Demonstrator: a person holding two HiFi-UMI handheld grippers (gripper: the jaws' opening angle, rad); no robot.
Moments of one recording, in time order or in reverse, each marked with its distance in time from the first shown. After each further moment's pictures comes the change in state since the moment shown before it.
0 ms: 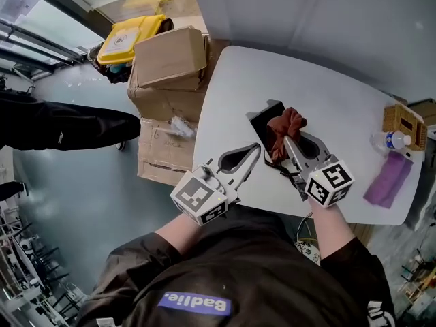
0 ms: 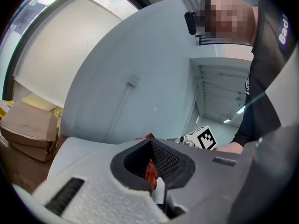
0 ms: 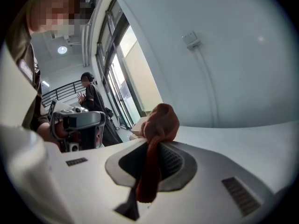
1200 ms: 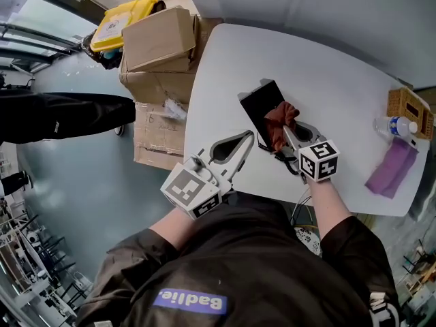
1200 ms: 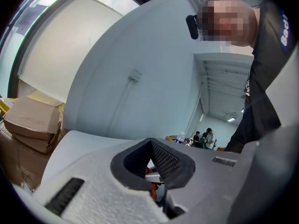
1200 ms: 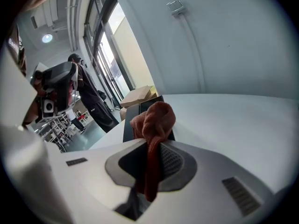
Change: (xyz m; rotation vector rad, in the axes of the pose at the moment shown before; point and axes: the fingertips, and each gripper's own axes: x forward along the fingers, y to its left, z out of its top) left arm 0.009 -0.008 -0.023 -0.022 0.043 0.053; right arm 0.009 -0.065 -0.126 0.030 0.271 -0.064
